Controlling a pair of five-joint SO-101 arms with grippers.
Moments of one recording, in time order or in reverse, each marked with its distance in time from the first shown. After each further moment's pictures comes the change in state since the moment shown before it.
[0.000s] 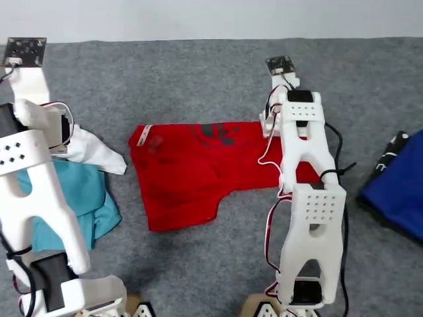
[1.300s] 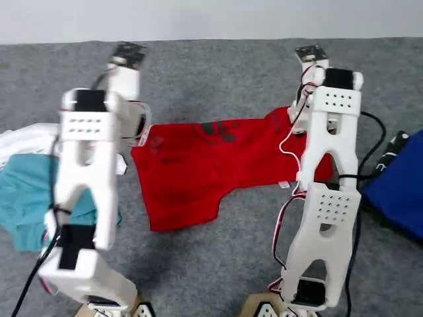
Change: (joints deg) left arm 22.9 14.9 5.7 -16.4 0.0; right arm 7.8 -0.4 -24.1 31.0 5.9
